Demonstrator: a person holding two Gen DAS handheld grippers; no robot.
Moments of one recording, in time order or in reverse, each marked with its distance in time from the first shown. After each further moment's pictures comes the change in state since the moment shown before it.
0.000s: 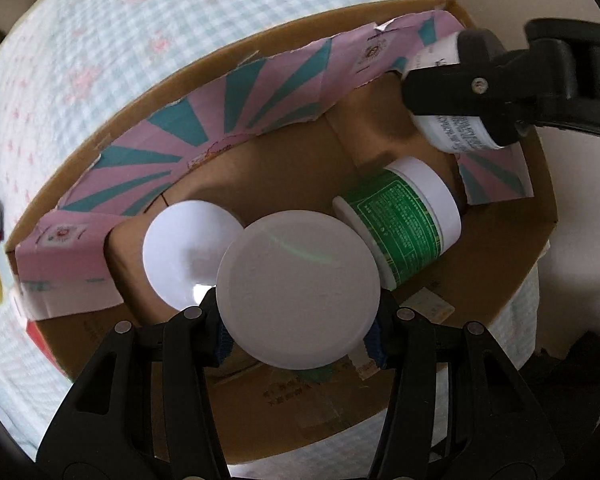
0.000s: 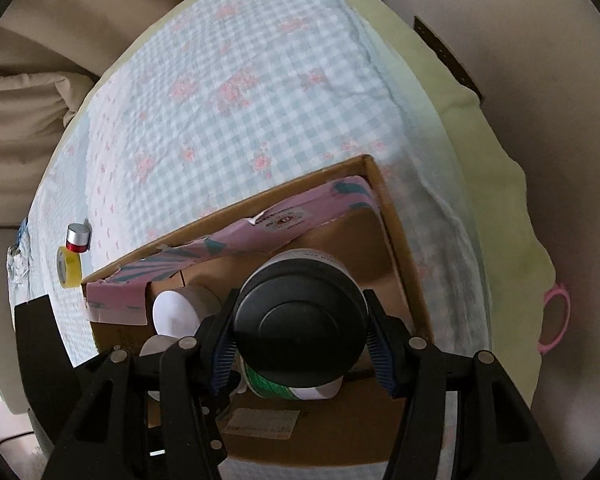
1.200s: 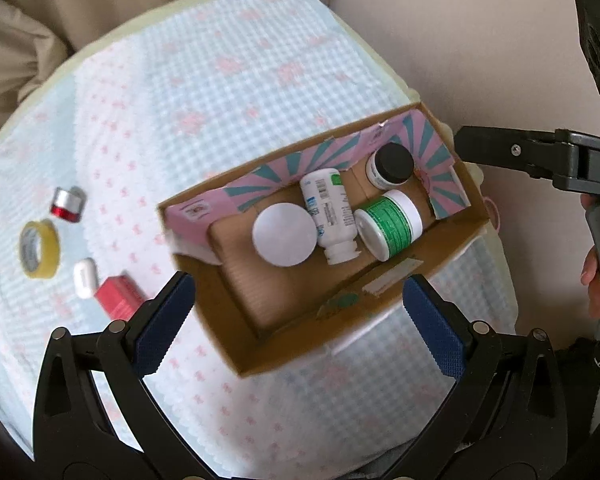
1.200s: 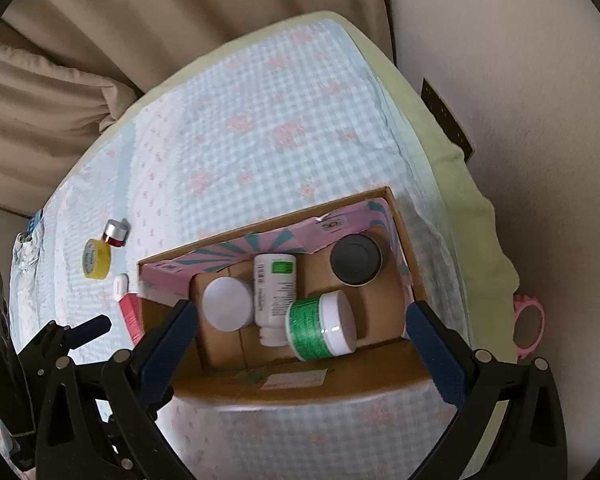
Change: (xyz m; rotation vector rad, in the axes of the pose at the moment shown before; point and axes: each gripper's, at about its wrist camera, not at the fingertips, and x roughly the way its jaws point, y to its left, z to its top) left arm -0.136 0.038 -0.070 -0.072 -0.249 0.035; right arm -0.090 0.047 -0.044 -0.091 -0.173 -0.020
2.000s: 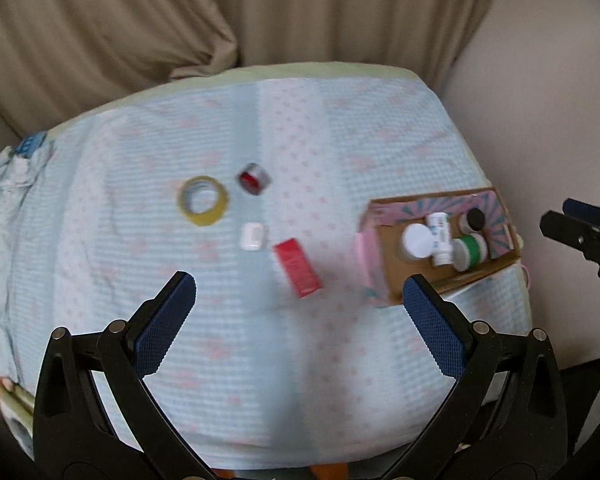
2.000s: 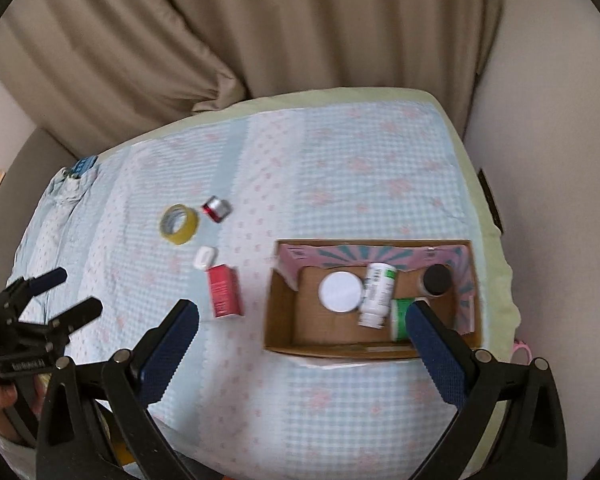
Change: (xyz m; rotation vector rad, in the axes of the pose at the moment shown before) left arm -0.197 0.163 -0.127 -0.282 -0.249 0.203; right arm -0.104 0.170 -0.075 -0.305 -0.144 0.030
